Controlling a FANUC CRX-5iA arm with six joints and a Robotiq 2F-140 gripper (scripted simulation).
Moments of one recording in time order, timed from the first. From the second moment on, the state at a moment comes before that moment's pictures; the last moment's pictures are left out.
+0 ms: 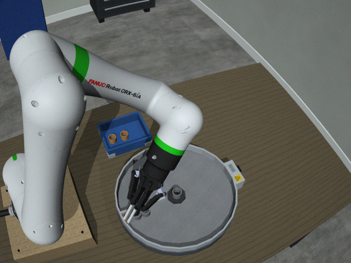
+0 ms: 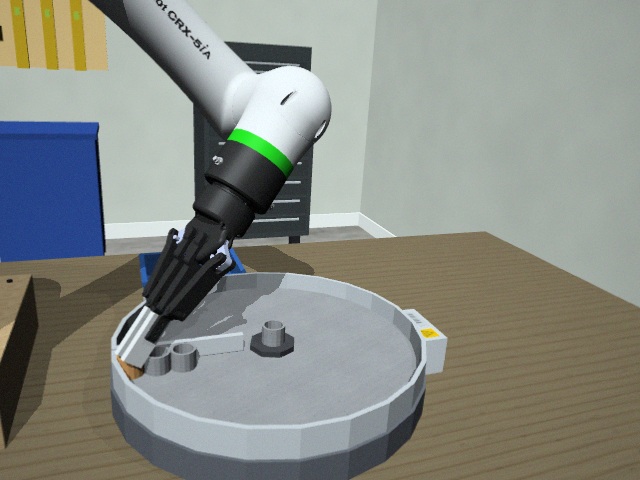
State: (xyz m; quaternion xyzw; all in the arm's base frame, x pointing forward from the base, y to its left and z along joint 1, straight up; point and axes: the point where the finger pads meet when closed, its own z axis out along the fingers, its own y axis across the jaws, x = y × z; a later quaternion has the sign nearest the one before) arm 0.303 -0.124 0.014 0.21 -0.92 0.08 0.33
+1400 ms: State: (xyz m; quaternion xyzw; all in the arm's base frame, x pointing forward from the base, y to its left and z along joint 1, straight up) arm 0.303 -0.125 0.015 0.21 -0.92 0.08 0.33
